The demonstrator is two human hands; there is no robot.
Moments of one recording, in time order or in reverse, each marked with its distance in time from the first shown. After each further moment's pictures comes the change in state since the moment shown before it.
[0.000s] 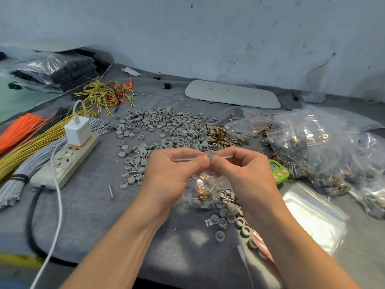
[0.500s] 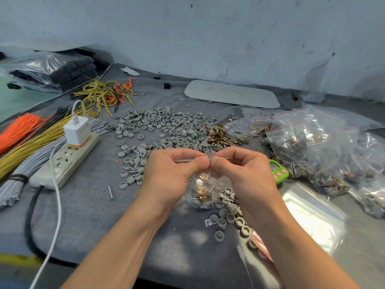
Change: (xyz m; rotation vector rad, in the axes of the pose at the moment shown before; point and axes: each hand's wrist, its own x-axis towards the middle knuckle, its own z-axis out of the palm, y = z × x) left_hand 0.001 -0.002 0.001 0.062 0.035 0.023; right_hand 0.001 -0.002 0.001 0.035 0.001 0.009
